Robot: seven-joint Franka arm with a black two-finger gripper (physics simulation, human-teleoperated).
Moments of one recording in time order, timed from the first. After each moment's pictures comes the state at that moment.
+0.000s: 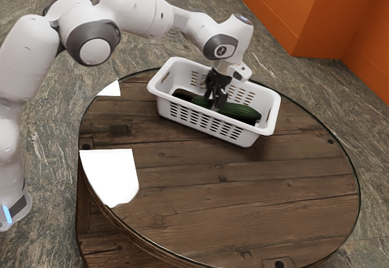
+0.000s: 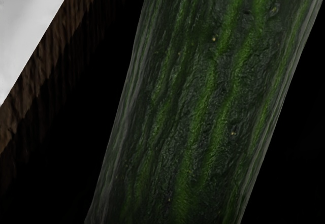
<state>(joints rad) 0.07 0.41 0.19 -1.53 -0.04 1.88 0.28</state>
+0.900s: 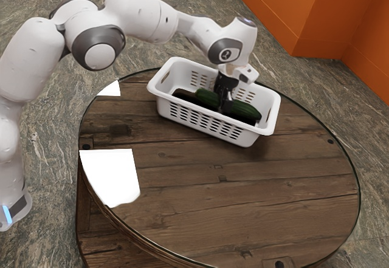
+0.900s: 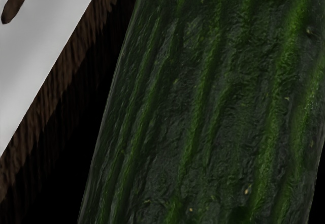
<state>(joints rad) 0.07 0.46 0.17 -1.46 -0.08 1.93 0.32</state>
